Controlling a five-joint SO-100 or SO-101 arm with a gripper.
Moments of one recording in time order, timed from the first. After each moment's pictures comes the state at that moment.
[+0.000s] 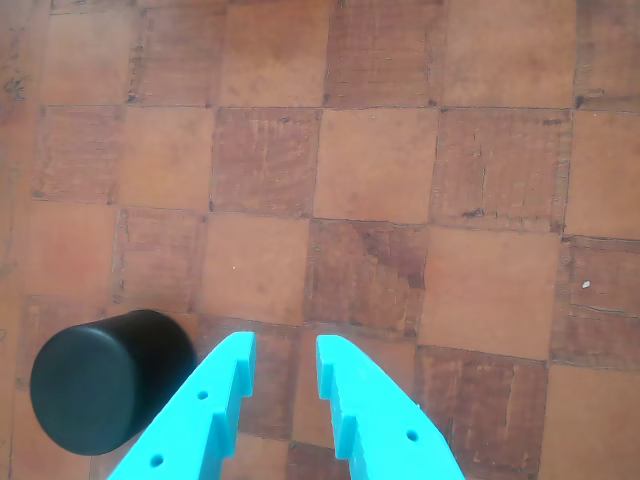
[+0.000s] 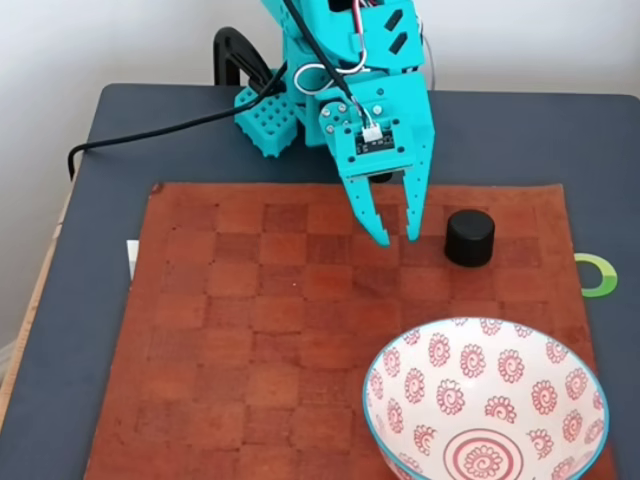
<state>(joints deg) -22.8 184.7 183.1 60.4 110.8</state>
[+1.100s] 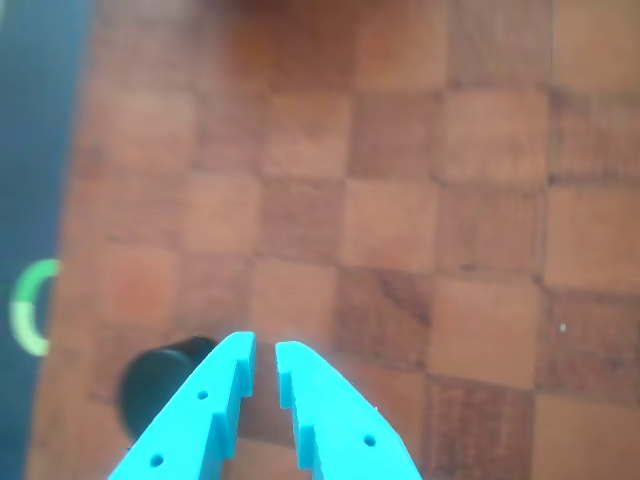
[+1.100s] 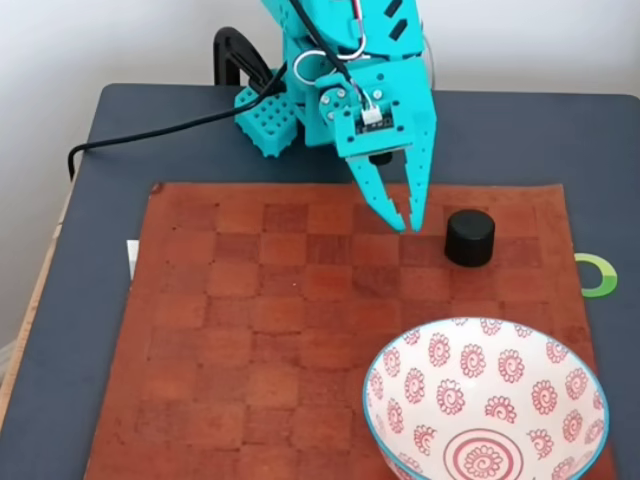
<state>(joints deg) -24.1 184.8 176.7 60.4 110.8</state>
